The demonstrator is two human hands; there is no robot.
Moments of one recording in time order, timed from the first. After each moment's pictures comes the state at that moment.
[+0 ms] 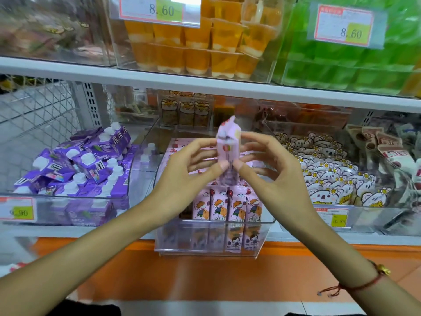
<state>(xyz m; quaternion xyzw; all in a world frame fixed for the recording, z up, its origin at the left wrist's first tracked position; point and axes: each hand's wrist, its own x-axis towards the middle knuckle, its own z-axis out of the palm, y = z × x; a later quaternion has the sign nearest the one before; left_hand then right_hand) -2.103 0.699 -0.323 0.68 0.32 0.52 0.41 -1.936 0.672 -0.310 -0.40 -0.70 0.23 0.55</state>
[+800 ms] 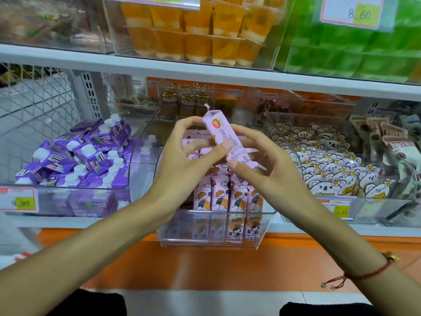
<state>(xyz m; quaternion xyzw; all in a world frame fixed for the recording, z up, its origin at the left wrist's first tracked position) -2.097 0.691 -0.319 0.58 0.36 0.57 0.46 -1.934 0.674 -0.312 -0.39 -0.72 0.32 0.48</state>
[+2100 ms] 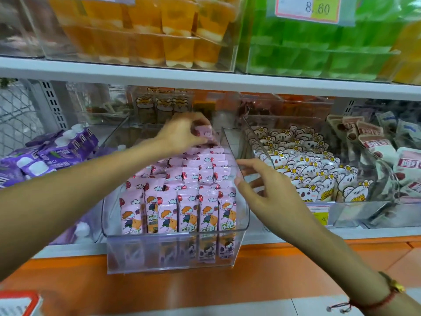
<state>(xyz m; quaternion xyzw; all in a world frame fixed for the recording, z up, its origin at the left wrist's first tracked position) -2.055 0.842 -0.309 0.82 0.46 0.32 0.12 -1.880 0.686 -0.336 -0.59 -0.71 0.14 0.36</state>
